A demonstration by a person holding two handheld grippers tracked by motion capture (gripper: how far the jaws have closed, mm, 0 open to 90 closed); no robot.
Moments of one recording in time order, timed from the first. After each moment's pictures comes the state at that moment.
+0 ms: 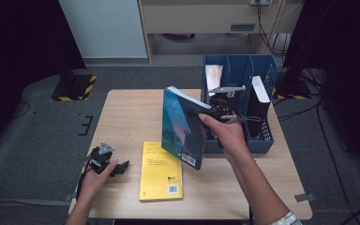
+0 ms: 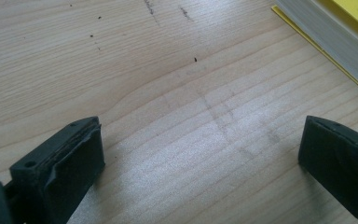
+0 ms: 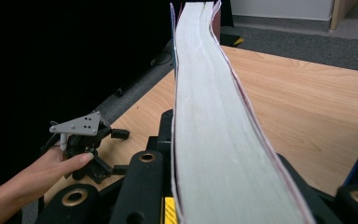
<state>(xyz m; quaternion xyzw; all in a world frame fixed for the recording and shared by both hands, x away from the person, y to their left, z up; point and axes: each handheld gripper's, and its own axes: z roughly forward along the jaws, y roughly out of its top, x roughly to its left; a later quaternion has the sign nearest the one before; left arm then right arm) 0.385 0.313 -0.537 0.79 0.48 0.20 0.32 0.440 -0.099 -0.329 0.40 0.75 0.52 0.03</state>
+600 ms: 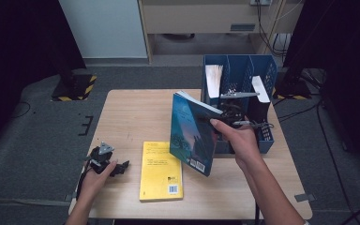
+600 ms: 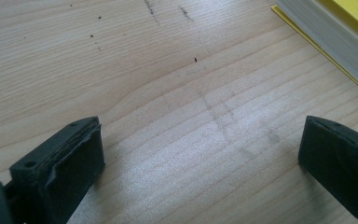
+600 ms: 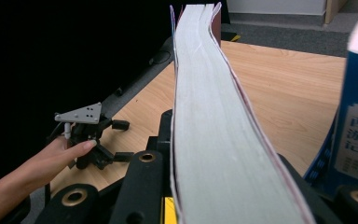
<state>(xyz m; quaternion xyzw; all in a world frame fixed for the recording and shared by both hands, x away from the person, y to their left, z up) 0.385 0.313 -0.537 0.79 0.48 0.20 0.32 0.423 -0.129 -0.330 0.41 0.75 0.52 0.03</state>
